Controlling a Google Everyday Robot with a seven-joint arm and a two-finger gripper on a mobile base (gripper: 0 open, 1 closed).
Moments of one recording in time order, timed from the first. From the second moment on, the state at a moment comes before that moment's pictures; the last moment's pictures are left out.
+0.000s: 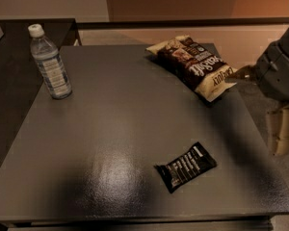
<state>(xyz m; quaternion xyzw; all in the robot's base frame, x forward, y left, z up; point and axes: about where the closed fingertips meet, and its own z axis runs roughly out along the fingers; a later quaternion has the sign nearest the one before) 0.413 -0.207 0.916 -0.76 0.64 0.02 0.09</state>
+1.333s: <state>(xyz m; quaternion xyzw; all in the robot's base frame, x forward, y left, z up) 0.360 -0.123 0.827 -0.85 0.52 0.11 0.07</state>
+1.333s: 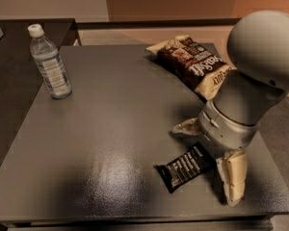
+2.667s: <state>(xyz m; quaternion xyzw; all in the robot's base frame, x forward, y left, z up) 0.359 -0.103 0.827 -0.85 0.50 0.13 0.09</state>
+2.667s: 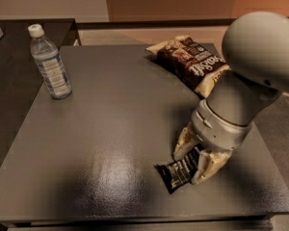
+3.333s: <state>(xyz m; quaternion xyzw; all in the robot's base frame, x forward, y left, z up) 0.365 -0.081 0.855 -0.86 0.49 0.11 0.10</state>
